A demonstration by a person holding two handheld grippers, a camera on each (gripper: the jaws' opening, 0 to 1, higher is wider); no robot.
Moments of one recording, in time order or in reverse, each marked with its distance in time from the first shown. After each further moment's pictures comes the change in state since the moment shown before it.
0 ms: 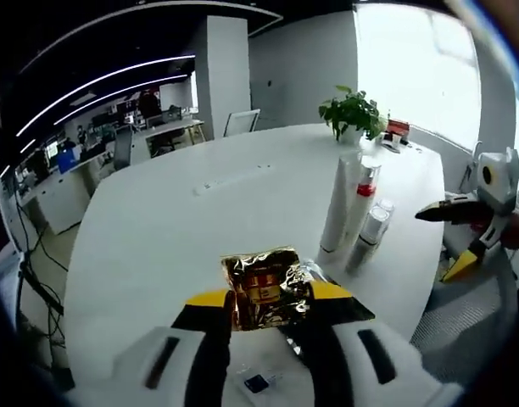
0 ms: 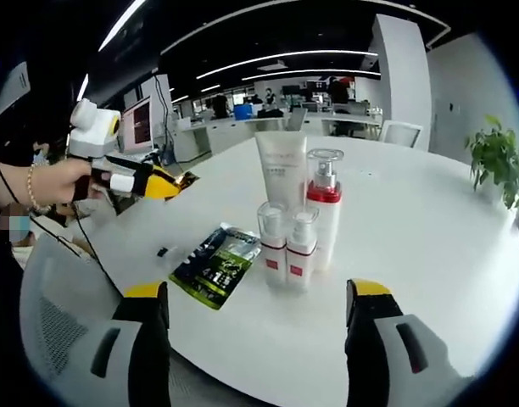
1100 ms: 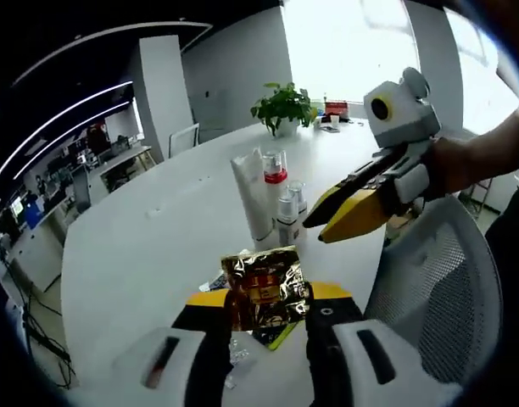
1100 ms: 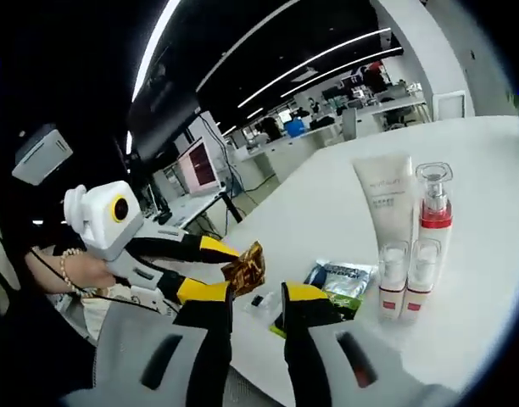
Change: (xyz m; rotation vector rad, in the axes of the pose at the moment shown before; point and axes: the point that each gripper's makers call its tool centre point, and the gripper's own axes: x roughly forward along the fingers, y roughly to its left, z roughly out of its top) left arm -0.041 -0.069 -0.008 0.234 -0.031 -0.188; right arm 0.030 0.092 0.055 0.222 -0.120 0.395
